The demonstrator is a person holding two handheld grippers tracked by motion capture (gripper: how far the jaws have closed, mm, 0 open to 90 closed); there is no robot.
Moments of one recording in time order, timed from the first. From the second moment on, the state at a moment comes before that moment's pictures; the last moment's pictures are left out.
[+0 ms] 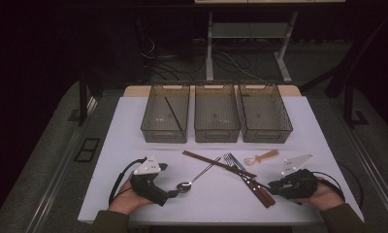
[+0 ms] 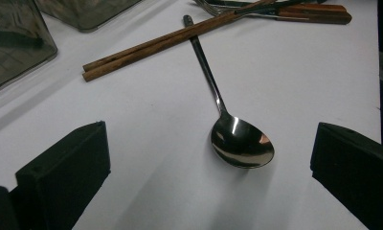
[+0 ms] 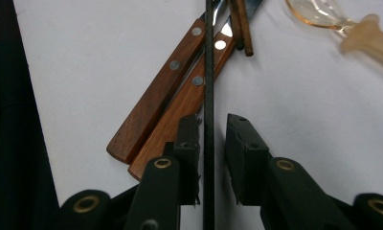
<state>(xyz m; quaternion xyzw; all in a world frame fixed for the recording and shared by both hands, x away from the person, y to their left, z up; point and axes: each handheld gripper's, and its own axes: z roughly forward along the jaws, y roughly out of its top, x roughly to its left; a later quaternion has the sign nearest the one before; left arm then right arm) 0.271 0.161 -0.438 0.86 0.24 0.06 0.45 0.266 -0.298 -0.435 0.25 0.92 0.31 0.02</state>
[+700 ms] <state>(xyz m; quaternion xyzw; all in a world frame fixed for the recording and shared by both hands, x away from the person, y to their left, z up) 0.270 0.160 -0.438 0.86 0.24 0.06 0.45 0.264 -0.294 -0.436 0.23 0.93 0.29 0.04</state>
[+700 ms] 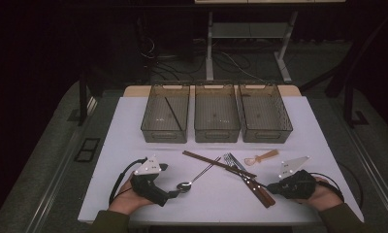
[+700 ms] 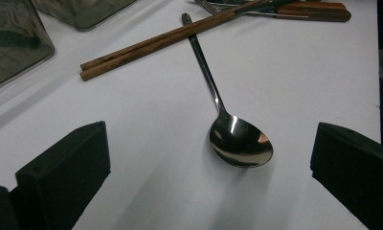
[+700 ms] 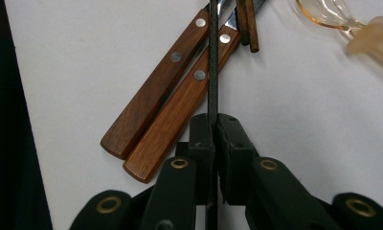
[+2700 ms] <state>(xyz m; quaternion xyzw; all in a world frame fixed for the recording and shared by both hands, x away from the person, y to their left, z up) 0.271 0.159 -0.440 0.86 0.24 0.06 0.45 0.297 -0.261 -0.402 0.27 0.87 0.40 0.06</state>
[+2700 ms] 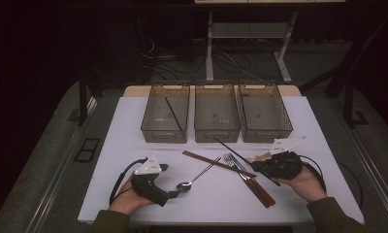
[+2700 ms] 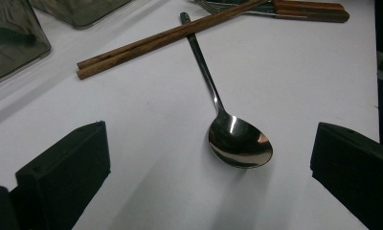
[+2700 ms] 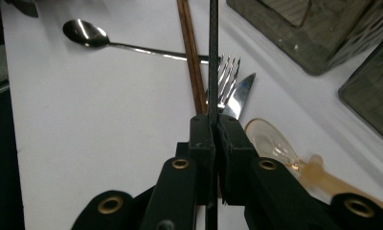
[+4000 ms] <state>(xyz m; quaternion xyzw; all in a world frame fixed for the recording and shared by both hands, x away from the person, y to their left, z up) 0.270 0.159 -0.440 0.86 0.24 0.05 0.45 0.337 -0.190 -0.379 0.27 0.85 0.45 0.06</state>
